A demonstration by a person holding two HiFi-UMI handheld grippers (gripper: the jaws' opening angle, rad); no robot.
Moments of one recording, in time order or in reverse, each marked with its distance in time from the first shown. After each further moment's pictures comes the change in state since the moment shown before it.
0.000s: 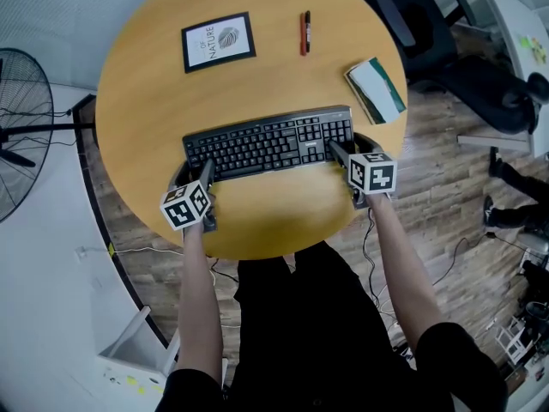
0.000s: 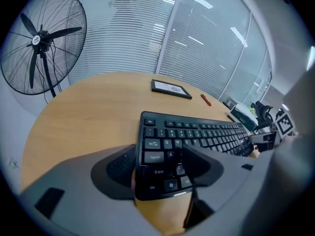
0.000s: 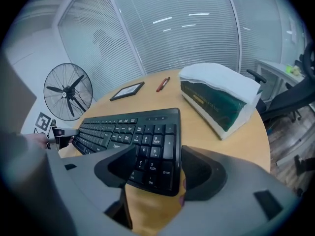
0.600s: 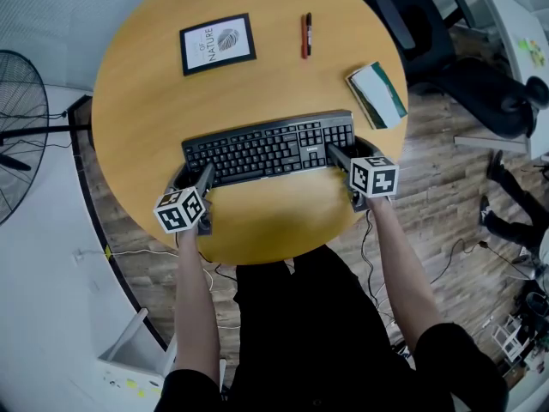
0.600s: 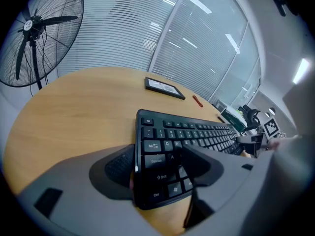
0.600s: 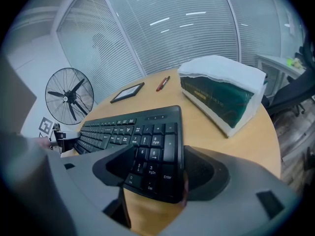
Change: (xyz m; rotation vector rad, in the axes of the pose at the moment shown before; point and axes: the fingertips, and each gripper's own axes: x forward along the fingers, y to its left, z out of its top) left arm 0.010 -0.003 -0.001 -0.002 0.000 -0.147; right arm 0.009 -0.001 -0.002 0.028 -0.014 0.037
